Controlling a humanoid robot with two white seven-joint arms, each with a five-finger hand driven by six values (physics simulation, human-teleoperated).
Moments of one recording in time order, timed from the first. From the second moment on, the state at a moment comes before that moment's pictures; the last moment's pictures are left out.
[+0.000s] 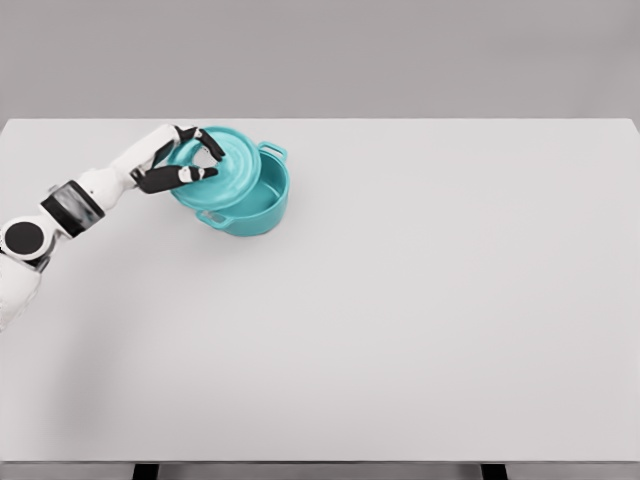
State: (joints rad) left arm -0.70 0.57 -0.79 -0.94 0.39 -0.61 -0.32; right arm 0.00 0.00 0.12 0.11 0.07 -0.28 0.37
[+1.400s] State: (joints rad) left arm -0.76 0.44 -0.81 -0.79 0.39 -0.58 -0.35; right arm 0.00 0.00 0.12 0.11 0.07 -0.28 0.37
